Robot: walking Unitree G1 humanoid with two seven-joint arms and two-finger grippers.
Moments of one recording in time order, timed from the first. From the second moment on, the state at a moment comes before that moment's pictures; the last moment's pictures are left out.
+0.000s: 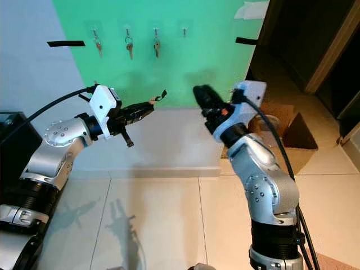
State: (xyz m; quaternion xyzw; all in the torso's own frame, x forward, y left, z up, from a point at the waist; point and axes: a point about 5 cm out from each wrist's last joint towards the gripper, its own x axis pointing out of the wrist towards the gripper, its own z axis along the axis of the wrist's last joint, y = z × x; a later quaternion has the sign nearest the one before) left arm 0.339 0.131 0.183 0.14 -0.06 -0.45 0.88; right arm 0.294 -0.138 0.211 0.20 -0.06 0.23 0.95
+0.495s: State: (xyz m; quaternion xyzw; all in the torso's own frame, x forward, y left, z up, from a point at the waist) left arm 0.337 0.146 0.154 0.14 -0.01 -0.36 0.92; right arm 0.269 -0.172 0.141 0.11 0.05 0.04 0.99
